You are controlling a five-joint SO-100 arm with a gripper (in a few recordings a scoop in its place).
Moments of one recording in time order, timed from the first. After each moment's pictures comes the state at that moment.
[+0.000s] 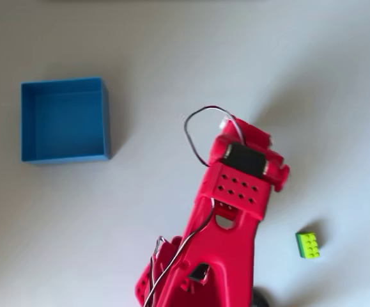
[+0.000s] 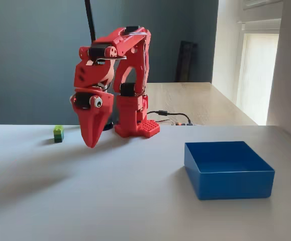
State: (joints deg) arm 28.7 120.5 130.8 52.0 9.7
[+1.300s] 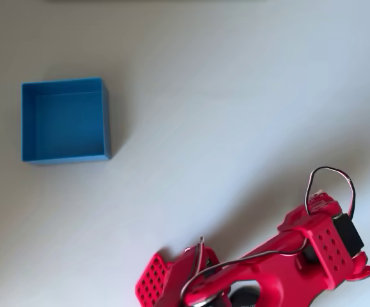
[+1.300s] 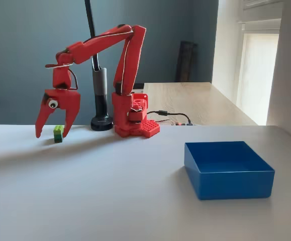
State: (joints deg) arm 68.9 108.7 127.9 52.7 -4.7
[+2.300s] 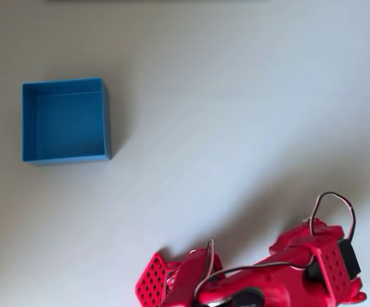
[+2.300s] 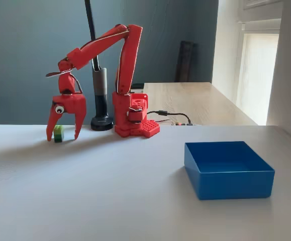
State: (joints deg) arm 77.9 106.4 132.1 53.0 -6.6
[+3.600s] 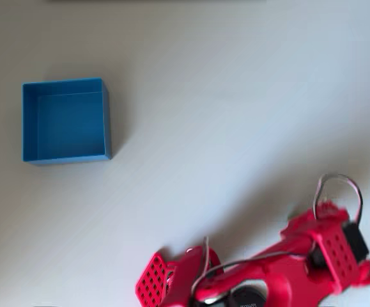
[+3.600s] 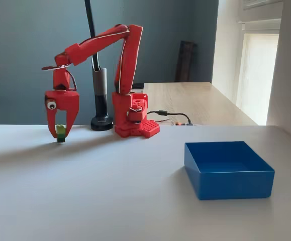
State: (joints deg) arm 67.6 106.4 124.0 53.0 -1.3
